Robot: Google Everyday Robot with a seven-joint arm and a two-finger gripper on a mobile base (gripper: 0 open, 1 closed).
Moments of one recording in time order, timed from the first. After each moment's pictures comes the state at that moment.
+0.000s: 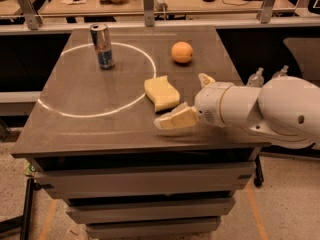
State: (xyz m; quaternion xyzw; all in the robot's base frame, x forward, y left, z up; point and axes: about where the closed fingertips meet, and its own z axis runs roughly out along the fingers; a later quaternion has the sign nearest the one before) arm 0.546 -0.058 0.852 -0.38 0.75 0.17 0.51
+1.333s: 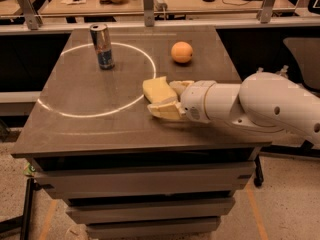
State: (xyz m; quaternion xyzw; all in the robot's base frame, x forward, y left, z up) arm 0.561 -0.023 0.840 -0.39 0.75 0.21 0.50
